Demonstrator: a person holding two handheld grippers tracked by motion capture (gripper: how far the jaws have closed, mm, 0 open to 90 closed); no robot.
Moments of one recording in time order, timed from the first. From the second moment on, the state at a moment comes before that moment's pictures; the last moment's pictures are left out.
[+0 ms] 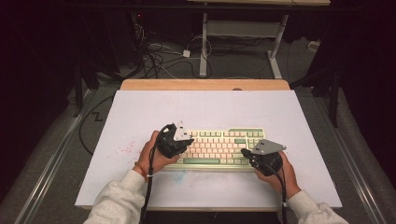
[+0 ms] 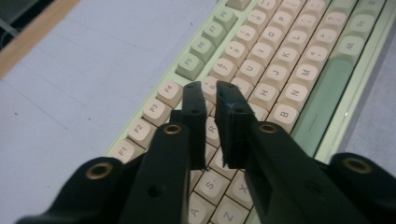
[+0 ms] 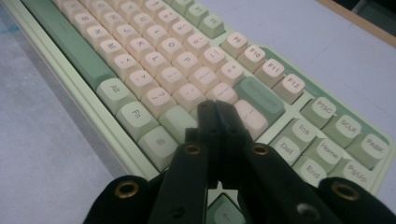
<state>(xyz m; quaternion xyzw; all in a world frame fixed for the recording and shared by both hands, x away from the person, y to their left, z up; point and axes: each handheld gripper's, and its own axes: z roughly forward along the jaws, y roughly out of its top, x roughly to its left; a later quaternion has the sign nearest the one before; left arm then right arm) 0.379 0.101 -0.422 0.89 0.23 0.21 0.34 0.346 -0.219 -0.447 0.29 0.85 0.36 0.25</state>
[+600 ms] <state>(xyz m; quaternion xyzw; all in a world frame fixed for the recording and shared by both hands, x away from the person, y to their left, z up) 0.345 0.149 -0.437 0.85 0.24 0.27 0.38 0.339 -0.225 -0.433 0.29 0.84 0.38 0.25</state>
